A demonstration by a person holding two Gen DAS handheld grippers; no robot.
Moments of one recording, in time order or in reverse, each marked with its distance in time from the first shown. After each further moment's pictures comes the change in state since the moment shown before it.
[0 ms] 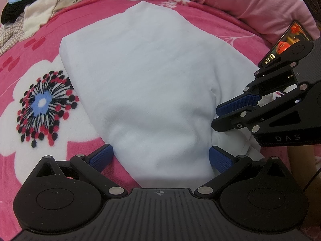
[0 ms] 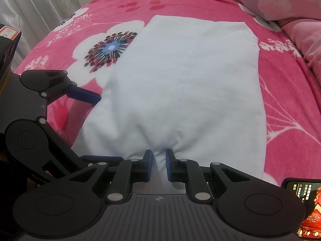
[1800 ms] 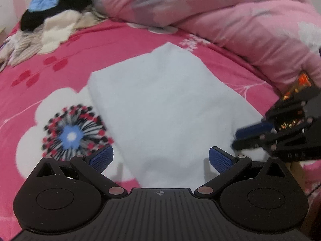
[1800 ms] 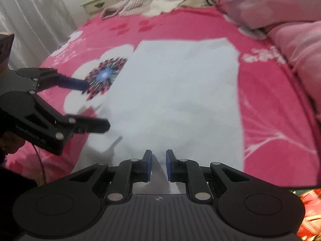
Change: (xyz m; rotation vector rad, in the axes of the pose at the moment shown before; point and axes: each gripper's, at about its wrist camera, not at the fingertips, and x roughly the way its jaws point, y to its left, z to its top) left arm -0.031 0.035 0.038 -0.076 -0.127 0.009; right arm -0.027 -0.027 0.015 0.076 -0.089 -0.009
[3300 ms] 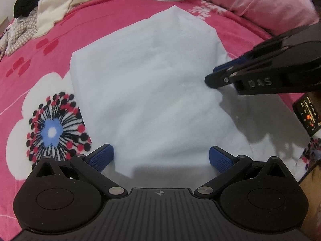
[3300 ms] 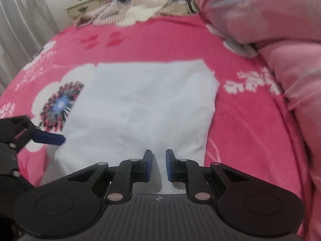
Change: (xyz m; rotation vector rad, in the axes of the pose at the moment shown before) left arm 0.058 -0.024 0.015 -0.034 0.182 0.120; right arm 0.057 -0.049 0.059 0.016 -0.017 -0.042
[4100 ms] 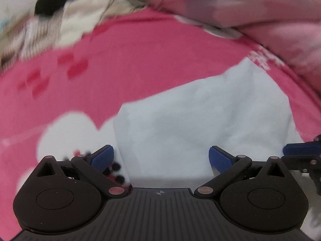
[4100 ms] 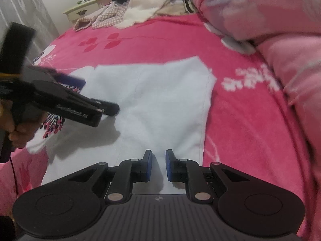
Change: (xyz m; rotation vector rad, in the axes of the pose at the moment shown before) left arm 0.036 0.073 0.067 -0.152 -0.107 0.047; right arm -0.014 -0.001 0.005 -0.023 -0.041 -0.006
